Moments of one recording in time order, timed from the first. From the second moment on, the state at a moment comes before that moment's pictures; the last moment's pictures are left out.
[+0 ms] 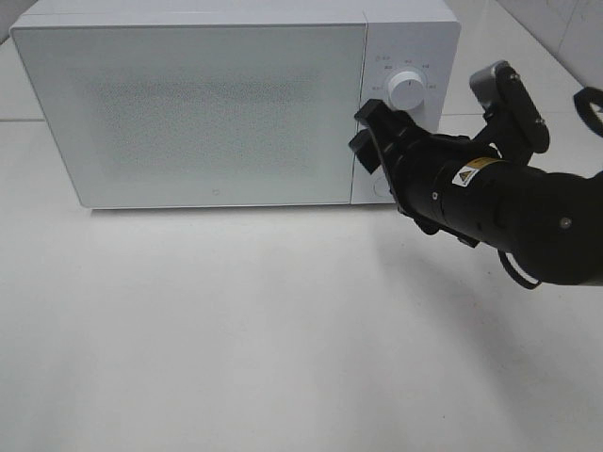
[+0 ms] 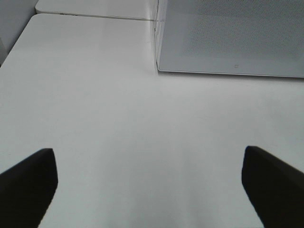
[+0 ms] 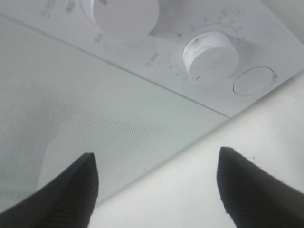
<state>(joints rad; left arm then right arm) -0.03 -0.01 -0.52 -0.07 1.08 -0.01 0.62 1.65 -0.59 0.51 -0.65 0.62</state>
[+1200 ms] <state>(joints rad) -0.03 -0.01 -0.52 -0.07 1.08 -0.01 0.62 0.88 -0.75 0.02 0.63 0.23</state>
